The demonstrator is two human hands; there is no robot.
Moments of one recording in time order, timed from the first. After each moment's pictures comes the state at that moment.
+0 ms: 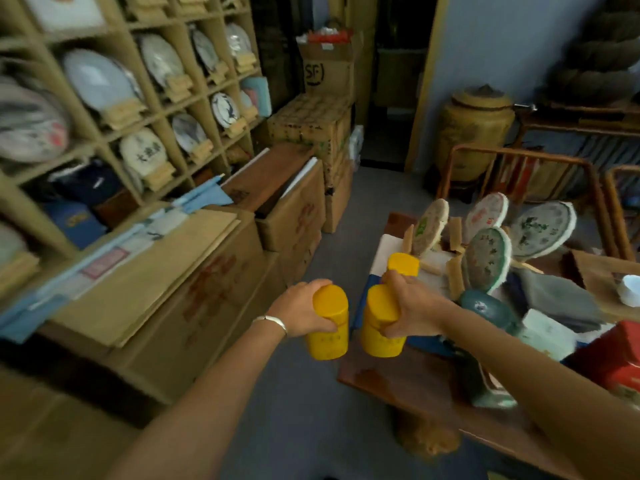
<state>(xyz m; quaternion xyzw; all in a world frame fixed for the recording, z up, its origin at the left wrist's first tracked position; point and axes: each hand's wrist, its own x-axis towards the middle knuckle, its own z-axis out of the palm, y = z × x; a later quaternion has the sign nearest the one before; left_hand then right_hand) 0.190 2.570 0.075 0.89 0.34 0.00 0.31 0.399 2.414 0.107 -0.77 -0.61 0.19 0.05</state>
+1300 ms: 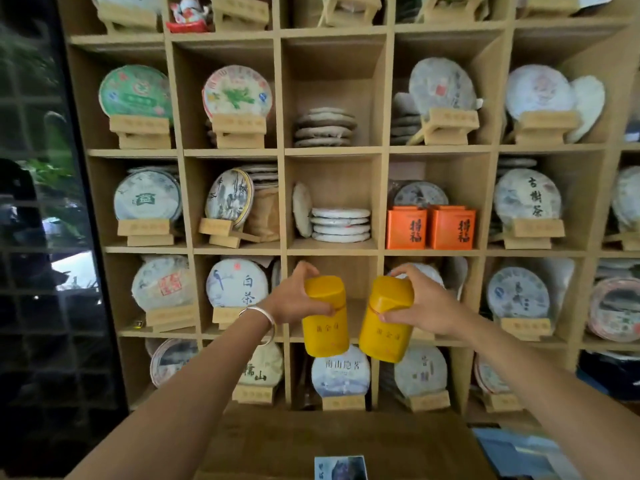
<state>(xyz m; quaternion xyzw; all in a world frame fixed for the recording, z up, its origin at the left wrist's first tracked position) -0.622 2.555 0.377 0.55 0.73 0.40 0.11 -0.386 2.695 0.382 -0.24 -0.90 0.24 0.28</state>
